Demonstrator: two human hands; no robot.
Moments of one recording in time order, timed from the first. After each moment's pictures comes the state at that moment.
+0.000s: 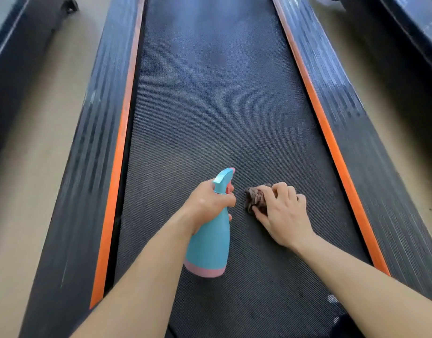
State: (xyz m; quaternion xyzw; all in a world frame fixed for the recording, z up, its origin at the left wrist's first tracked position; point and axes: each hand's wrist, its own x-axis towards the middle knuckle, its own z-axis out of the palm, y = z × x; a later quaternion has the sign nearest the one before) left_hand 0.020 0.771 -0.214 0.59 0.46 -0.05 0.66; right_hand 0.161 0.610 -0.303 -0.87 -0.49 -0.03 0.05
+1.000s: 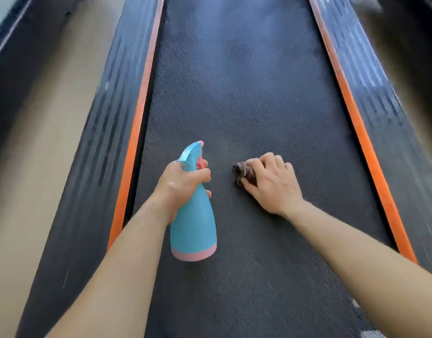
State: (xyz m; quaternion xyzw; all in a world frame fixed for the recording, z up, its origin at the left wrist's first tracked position) left_hand -0.017 0.850 -0.219 0.54 0.48 0.13 0.68; right_hand 0.184 0.725 -0.312 -0.82 -0.56 -0.01 0.08
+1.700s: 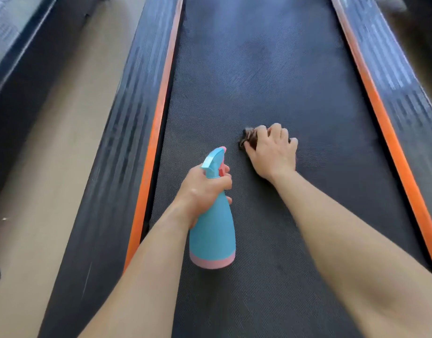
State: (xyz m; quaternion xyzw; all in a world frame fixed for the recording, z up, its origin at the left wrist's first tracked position) left_hand -0.021 0.855 -0.223 0.54 0.49 0.11 0.68; right_hand 0.185 0.833 -0.307 -0.90 -0.44 0.01 0.04
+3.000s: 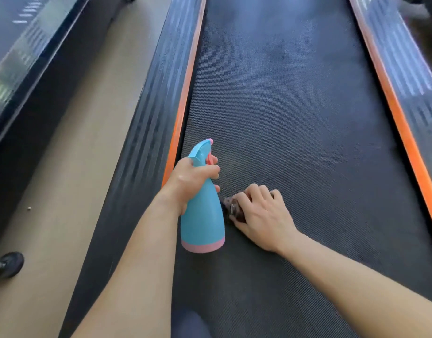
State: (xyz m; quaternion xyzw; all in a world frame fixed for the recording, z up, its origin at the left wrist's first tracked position) left_hand -0.061 0.890 -0.215 0.52 0.48 0.16 0.68; right_hand 0.075 0.739 -0.316 -0.74 -0.66 -0.01 0.08
